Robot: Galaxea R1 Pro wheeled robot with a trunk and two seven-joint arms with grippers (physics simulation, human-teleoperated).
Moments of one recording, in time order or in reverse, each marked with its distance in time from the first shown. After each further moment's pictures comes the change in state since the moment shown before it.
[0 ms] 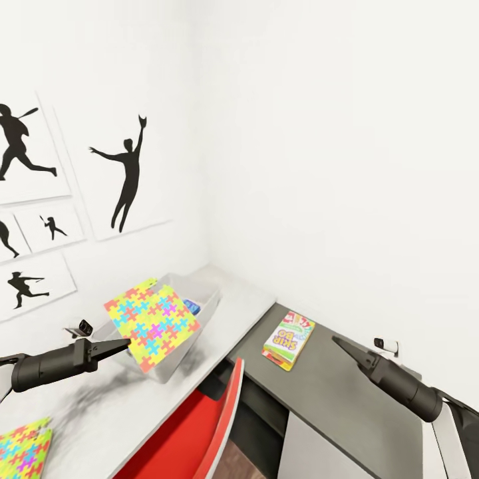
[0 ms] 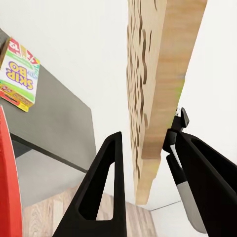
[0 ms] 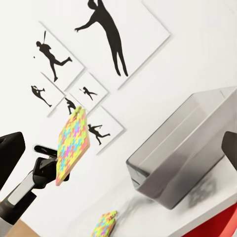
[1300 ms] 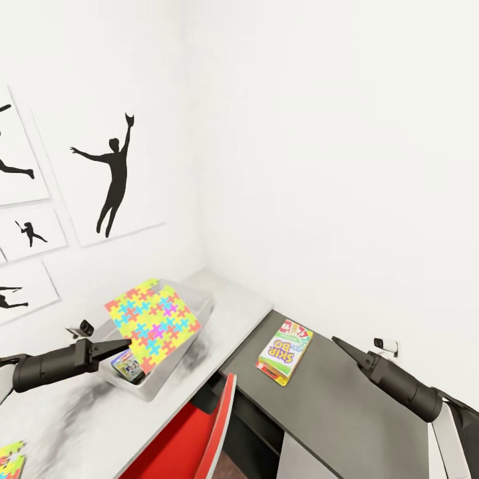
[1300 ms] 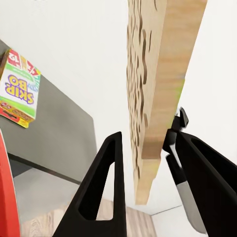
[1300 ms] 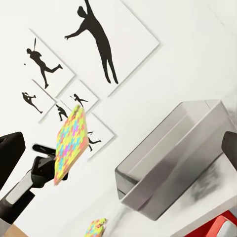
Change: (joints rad) left arm 0.000 -0.004 -0.001 0.000 0.000 0.000 0.002; right arm 0.000 0.000 0.000 -0.002 0.008 -0.002 -0.001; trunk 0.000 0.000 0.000
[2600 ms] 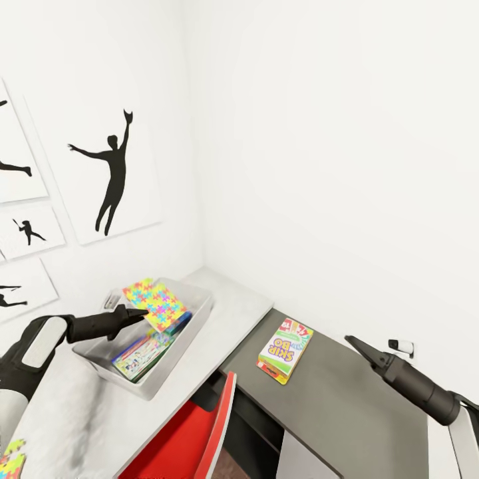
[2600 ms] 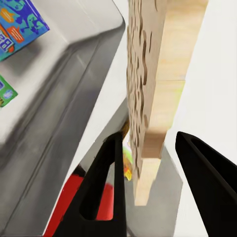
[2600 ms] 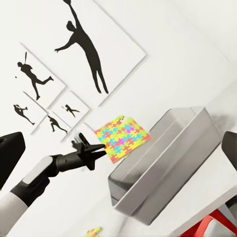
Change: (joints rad) left arm -0.394 -0.179 0.011 0.449 0.011 -0.005 0.710; right arm 0.000 -0.012 -0.077 -0.010 0.004 0.046 0.004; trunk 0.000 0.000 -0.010
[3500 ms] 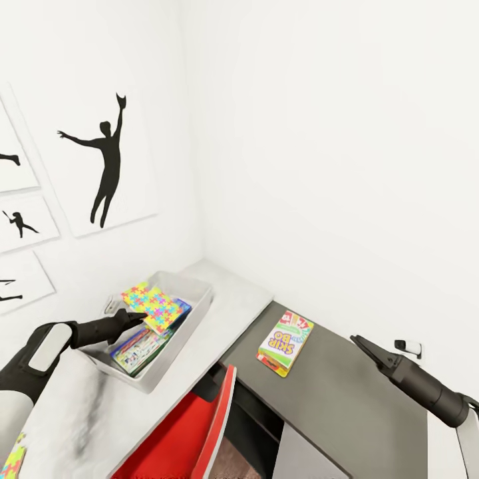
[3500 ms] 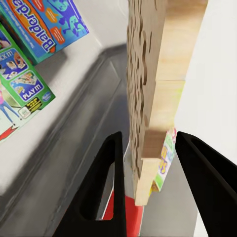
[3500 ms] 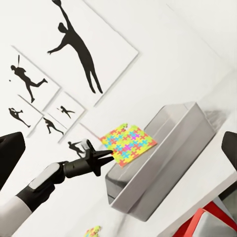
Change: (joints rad) left arm -0.002 -0.017 -0.004 0.080 -0.012 -0.117 0.019; right arm 0.000 -0.011 -0.028 0.000 -0.001 0.014 0.022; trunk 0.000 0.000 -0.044
